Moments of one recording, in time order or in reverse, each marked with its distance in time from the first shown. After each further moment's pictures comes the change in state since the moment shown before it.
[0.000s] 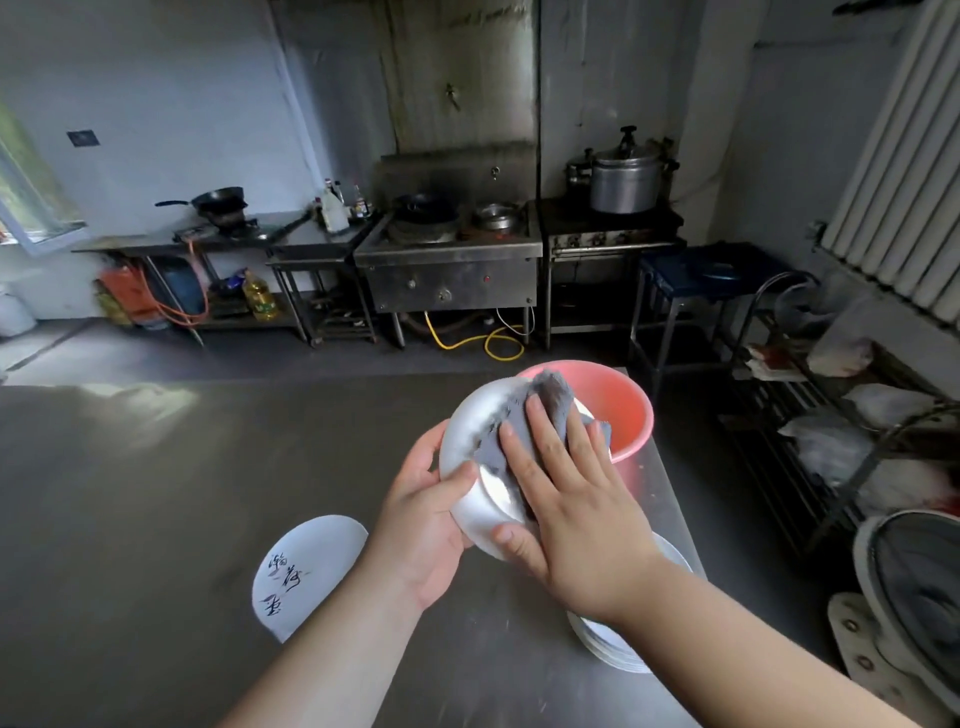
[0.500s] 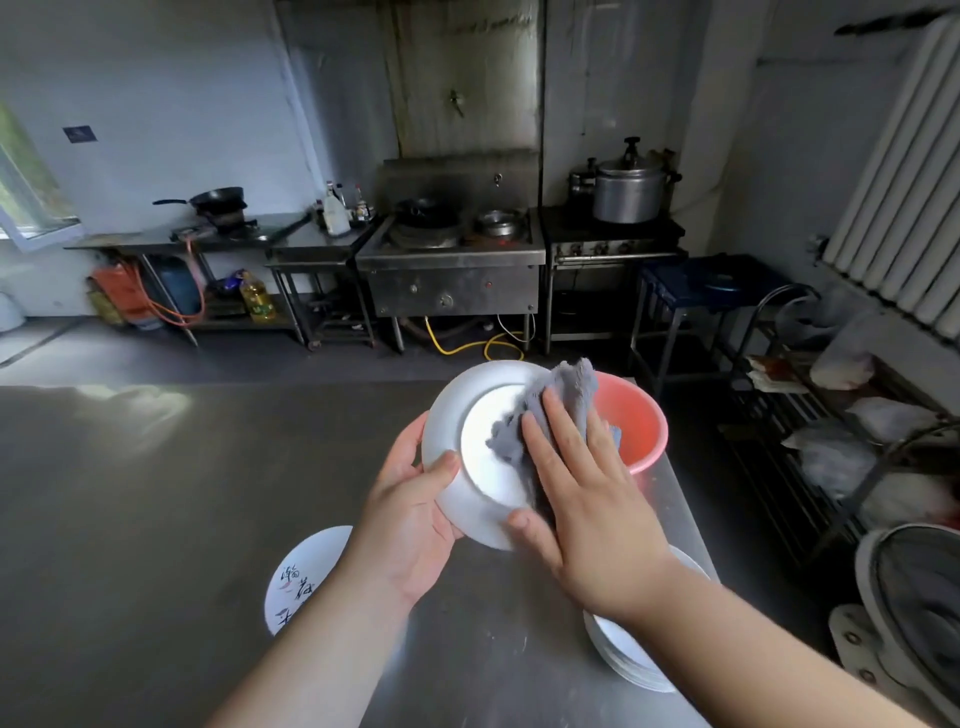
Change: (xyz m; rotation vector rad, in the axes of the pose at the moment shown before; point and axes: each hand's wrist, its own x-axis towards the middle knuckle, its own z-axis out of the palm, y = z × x) left_hand 0.010 0.033 -0.036 -0.074 -0.023 0.051; right_hand 0.025 -0.019 0.001 0.113 0.152 0.024
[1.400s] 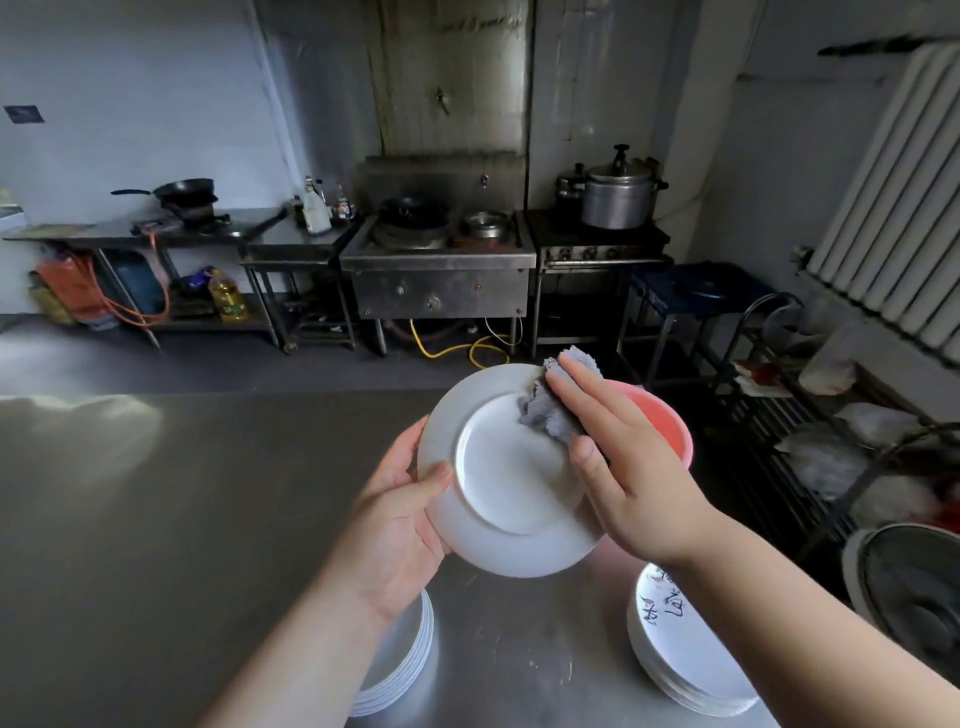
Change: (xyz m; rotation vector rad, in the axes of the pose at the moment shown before) left_hand 0.021 0.057 -0.078 -0.089 -0.094 -0.070; right_hand 0.083 -0.023 0.006 0.330 0.168 -0.031
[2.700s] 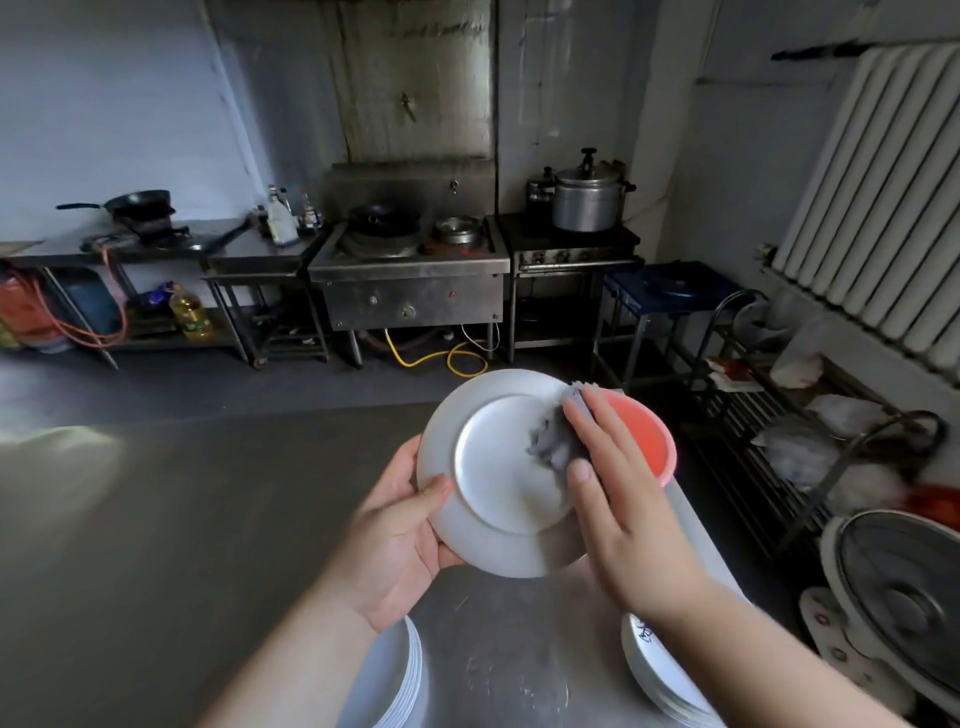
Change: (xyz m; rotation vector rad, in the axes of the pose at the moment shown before) left_hand 0.033 0.000 -0.005 0.114 -0.090 -0.118; right_hand -0.017 -0.001 0.025 0.144 0.149 0.259
